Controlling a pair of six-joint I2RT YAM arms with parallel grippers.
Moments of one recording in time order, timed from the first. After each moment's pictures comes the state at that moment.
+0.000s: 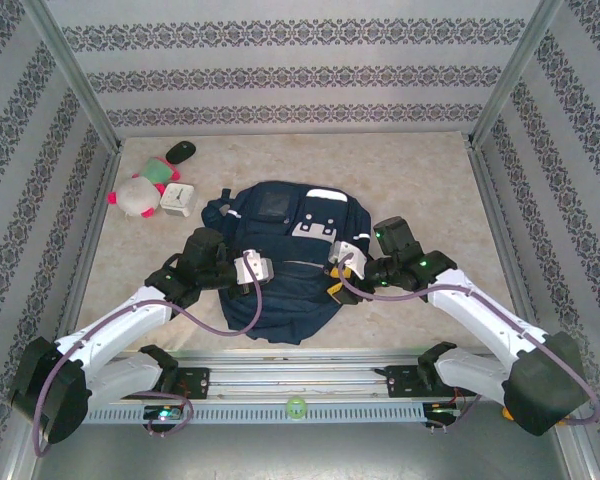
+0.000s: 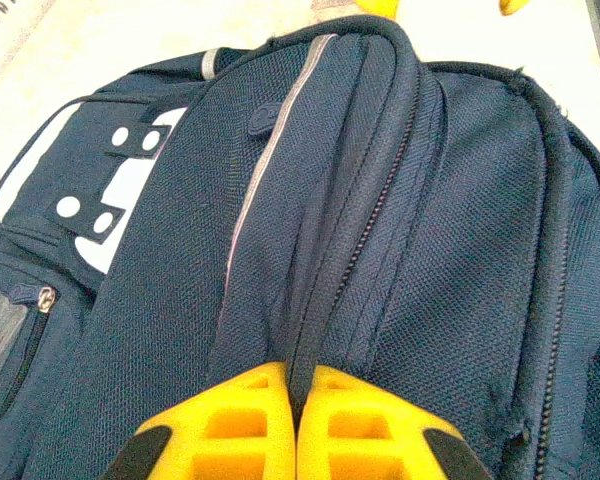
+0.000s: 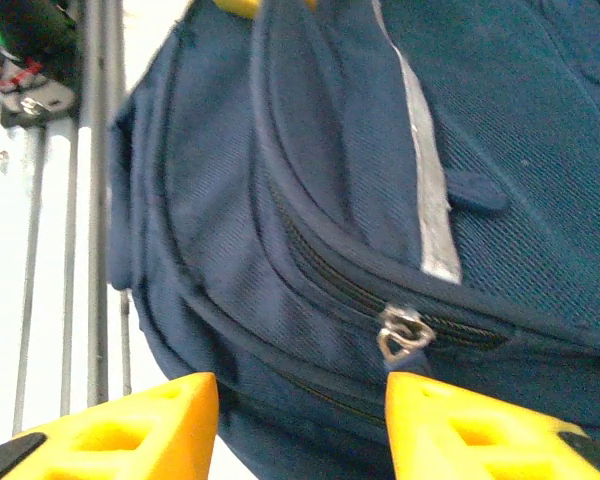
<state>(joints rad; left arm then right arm) -0.51 1.05 0.58 -0.16 0.52 0.71 0.48 1.10 0.71 -0.53 -0.69 -0.54</state>
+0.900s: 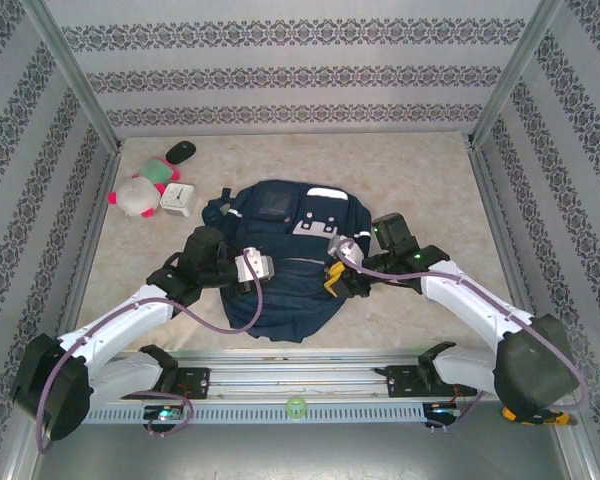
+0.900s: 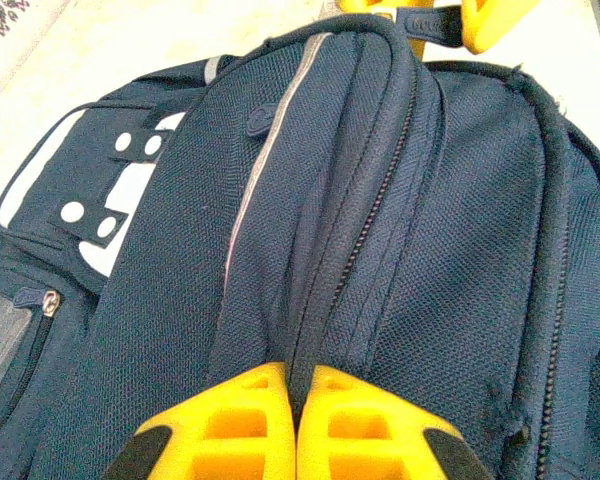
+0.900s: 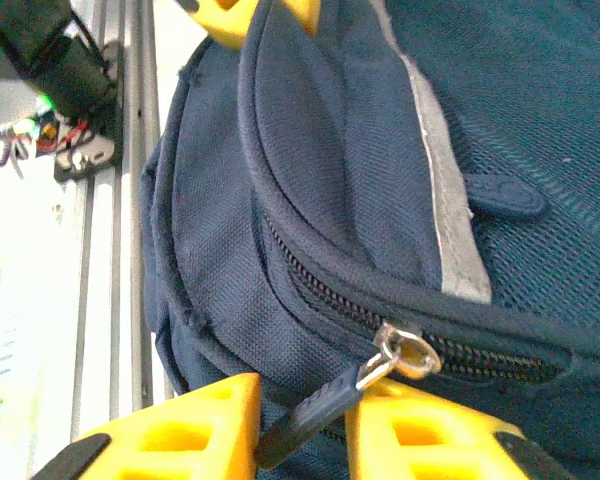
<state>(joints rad) -0.50 1.07 0.58 -0.12 0.53 0.69 0.45 1.18 0.71 -0.47 -0.84 -0.44</state>
